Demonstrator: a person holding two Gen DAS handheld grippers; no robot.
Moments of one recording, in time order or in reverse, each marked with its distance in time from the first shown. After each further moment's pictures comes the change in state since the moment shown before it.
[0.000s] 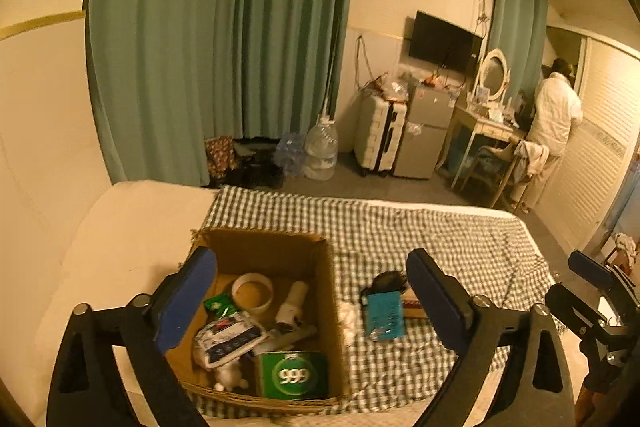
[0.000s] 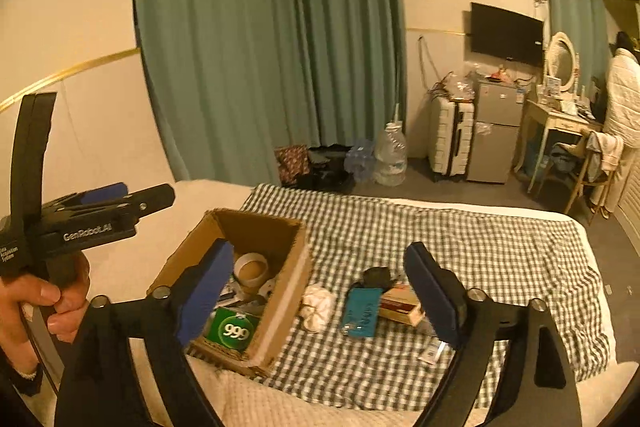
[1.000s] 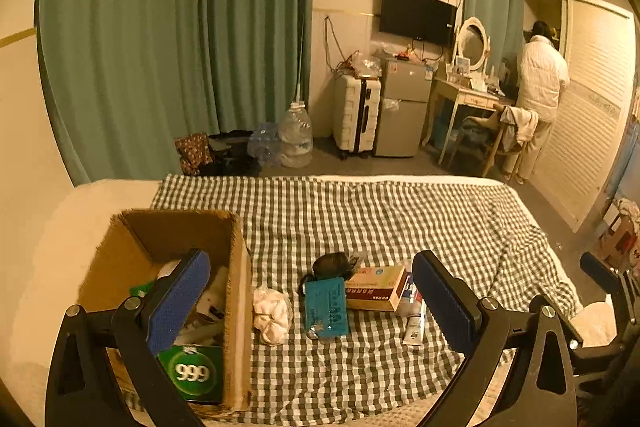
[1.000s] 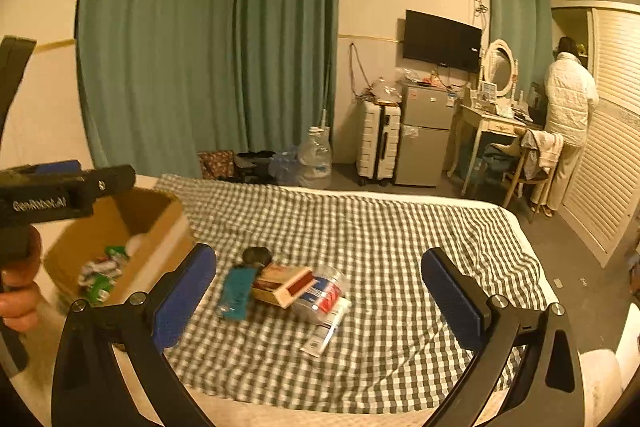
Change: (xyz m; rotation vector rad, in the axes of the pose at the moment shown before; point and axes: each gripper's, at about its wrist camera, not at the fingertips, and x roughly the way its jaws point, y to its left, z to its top) left arm 0.074 -0.121 -0.055 0.087 0.044 -0.010; right arm 0.007 -0.124 -0.078 -0.004 -0.043 -0.240
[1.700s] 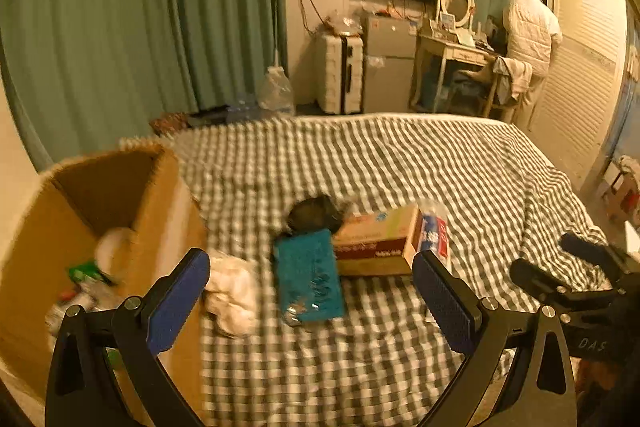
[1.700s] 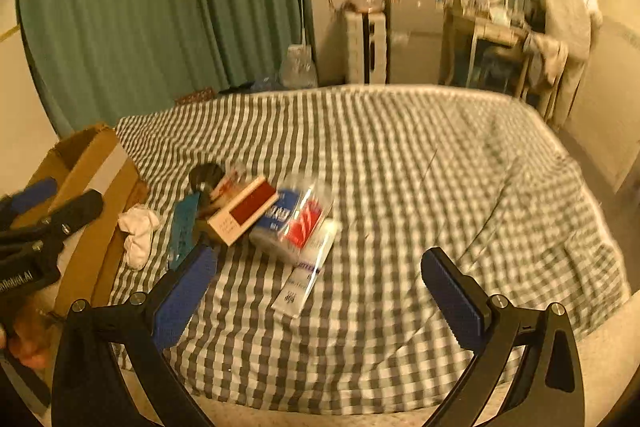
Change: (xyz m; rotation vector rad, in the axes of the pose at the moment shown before) left arm 0.116 -0.027 -0.070 0.083 0.108 -0.049; right arm 0.128 -0.038 -0.073 0.152 0.289 0.023
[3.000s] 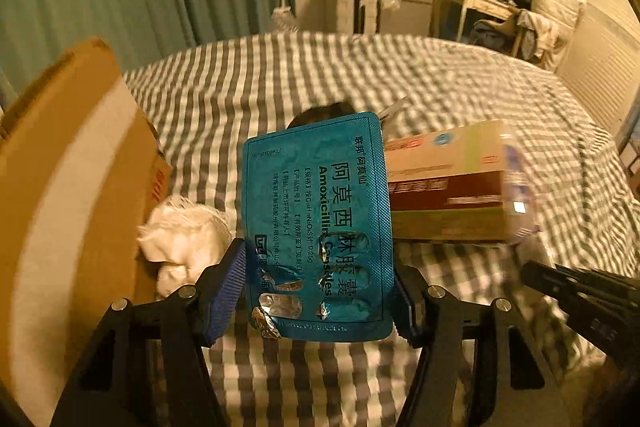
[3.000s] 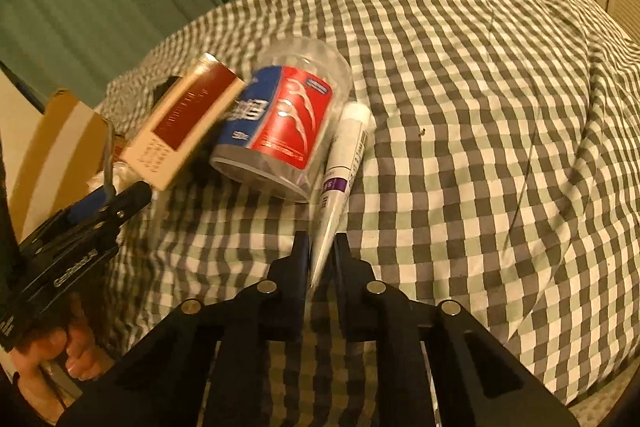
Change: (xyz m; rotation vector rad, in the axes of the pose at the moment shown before) left arm 0.083 -0.003 -0.039 0.022 0.161 0.051; right arm 0.101 -0.011 -0.046 0.152 0.271 0.155
